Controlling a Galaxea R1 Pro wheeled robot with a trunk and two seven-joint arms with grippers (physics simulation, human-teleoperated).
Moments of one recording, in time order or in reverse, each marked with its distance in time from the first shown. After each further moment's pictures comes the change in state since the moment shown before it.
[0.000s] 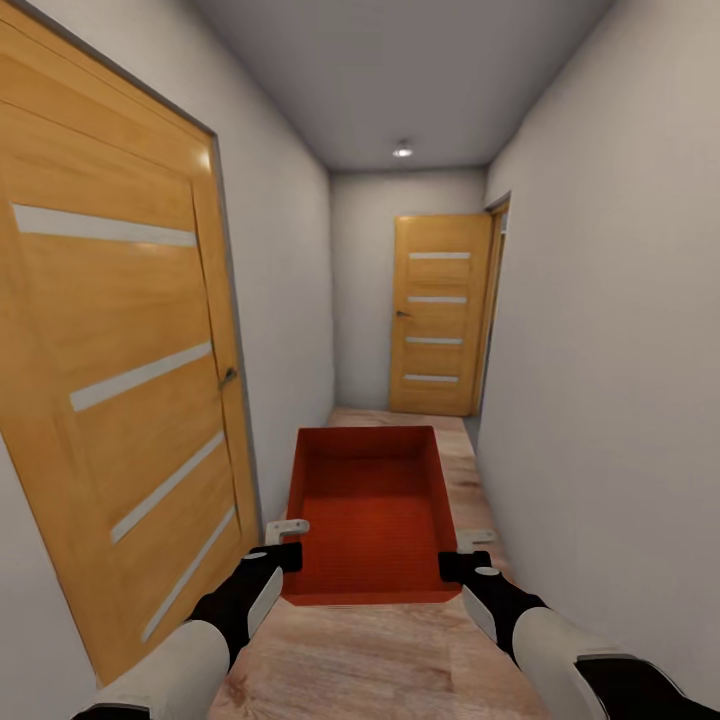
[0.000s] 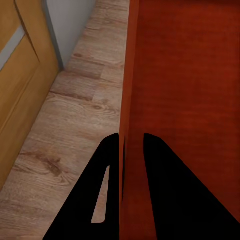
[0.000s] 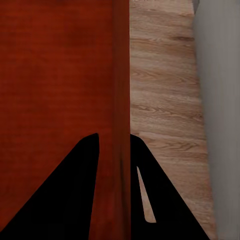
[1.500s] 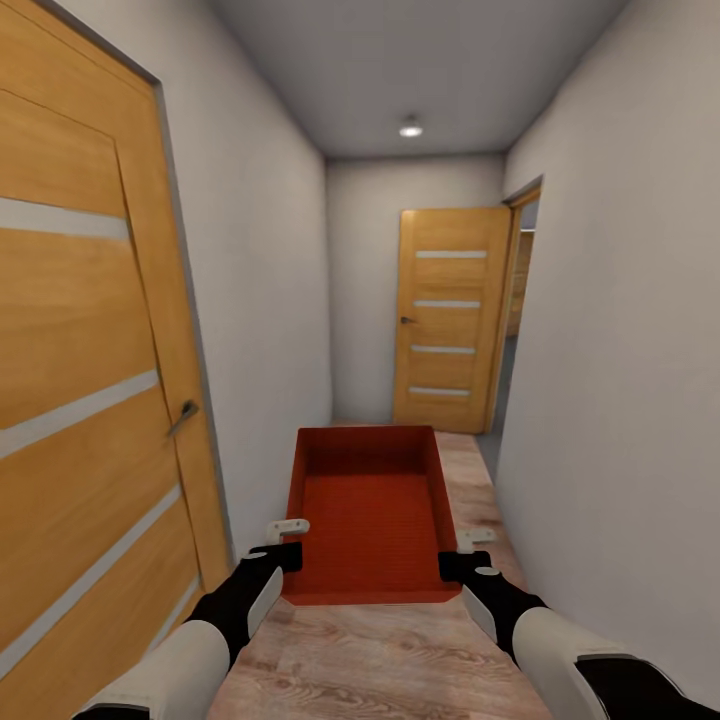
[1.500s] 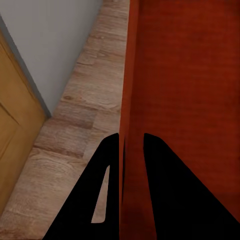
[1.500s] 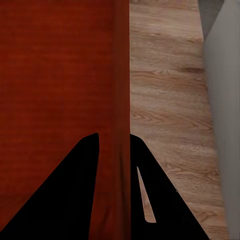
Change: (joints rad) left arm 0.000 0.000 0.000 -0.001 -0.001 0.000 0.000; right arm 0.000 0.000 -0.001 0.000 0.000 -0.001 0.001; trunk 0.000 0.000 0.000
